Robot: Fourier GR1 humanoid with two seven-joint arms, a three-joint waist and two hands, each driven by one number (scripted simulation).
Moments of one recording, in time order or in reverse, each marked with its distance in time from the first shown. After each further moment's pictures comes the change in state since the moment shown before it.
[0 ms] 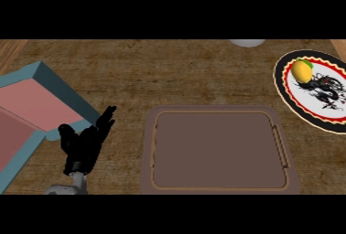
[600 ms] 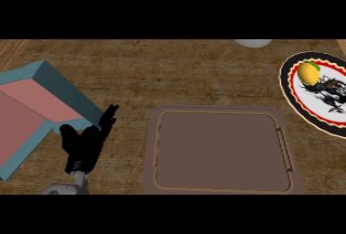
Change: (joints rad) left arm -0.011 0.005 -0.012 0.006 0.002 -0.015 -0.023; right arm -0.137 0.142 -0.026 0.008 -0.013 -0.284 0.018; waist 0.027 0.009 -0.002
